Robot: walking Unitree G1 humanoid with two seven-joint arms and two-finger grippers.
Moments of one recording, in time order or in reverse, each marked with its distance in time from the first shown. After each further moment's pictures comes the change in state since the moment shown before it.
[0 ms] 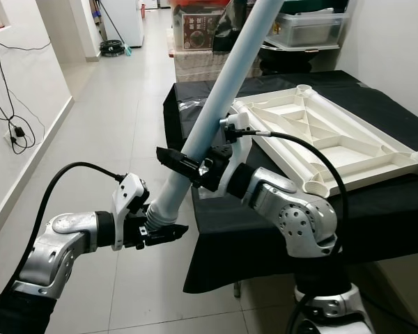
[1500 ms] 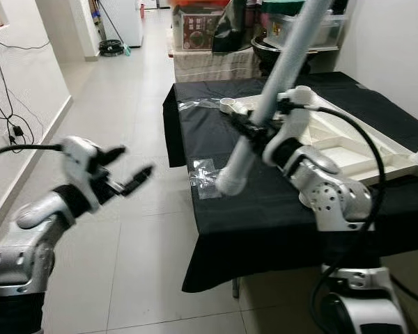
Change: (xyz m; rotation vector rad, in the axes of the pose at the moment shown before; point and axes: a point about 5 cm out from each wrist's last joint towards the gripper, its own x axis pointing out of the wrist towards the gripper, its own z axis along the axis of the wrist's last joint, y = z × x) left arm -0.064 0.040 0.045 0.072 -0.395 0.765; right arm -0.059 -0.088 0.059 -0.316 -0.136 -0.649
